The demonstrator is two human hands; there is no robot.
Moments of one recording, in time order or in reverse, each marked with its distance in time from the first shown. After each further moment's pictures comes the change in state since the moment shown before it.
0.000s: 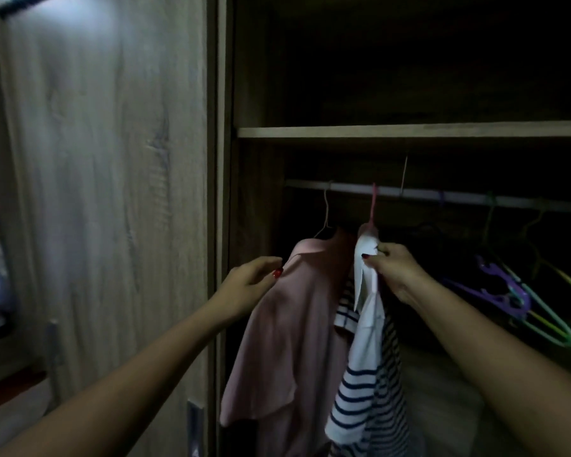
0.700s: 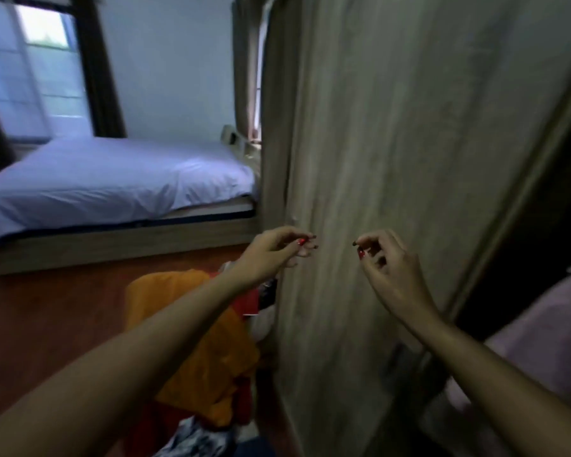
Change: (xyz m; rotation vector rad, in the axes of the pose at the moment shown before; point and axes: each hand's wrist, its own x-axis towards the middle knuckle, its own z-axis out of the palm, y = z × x) left_hand -0.227 -0.115 -0.187 -0.136 0.381 -0.514; right_hand -0.173 0.004 0.329 -0.104 -0.584 -0.858
